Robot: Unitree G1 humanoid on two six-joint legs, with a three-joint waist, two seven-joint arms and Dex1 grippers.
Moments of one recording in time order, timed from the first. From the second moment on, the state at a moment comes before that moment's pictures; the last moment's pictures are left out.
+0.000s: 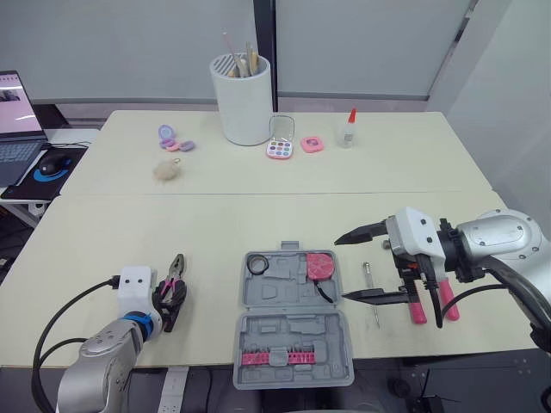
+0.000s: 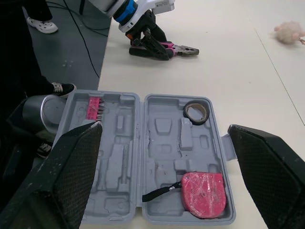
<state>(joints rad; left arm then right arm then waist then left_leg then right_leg) 0.18 0.40 0.32 -0.29 -0.31 0.77 -0.29 -0.42 -0.91 0.12 -0.56 0.53 0.59 1.17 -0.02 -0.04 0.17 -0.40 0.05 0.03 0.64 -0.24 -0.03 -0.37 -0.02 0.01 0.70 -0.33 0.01</state>
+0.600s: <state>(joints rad) 0.28 0.73 0.22 -0.47 -0.33 0.47 -0.76 -0.34 -0.90 0.10 -0.57 0.49 0.55 1.10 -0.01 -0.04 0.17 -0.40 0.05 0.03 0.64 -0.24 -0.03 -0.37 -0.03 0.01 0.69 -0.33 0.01</state>
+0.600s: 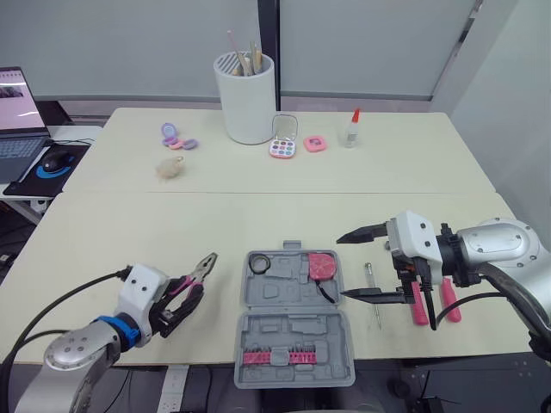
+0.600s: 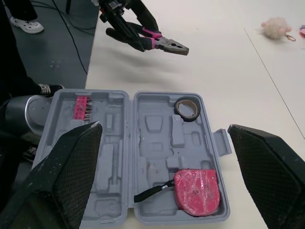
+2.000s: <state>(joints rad) -0.21 0.84 -0.26 -0.39 -0.20 0.41 -1.10 -0.60 -0.55 0.70 -0.39 0.01 0.71 0.95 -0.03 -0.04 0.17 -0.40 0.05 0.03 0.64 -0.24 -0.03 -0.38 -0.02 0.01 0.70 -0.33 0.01</state>
